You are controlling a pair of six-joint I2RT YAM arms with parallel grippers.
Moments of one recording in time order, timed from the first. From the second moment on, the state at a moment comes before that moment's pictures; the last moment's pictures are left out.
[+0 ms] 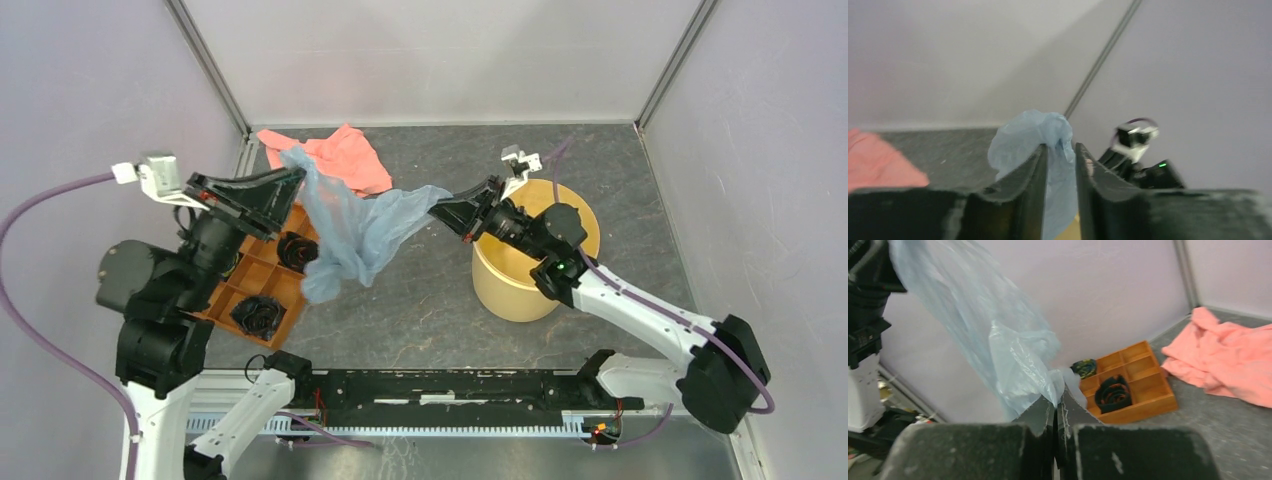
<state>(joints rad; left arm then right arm) -0.32 0.70 1.44 -0.37 0.21 -0.56 0.74 1.21 0.79 0.78 -0.39 0.68</state>
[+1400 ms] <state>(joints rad) -0.32 0.42 0.92 -1.00 0.06 -0.94 0.74 1.00 0.99 0.19 -0.62 0.13</state>
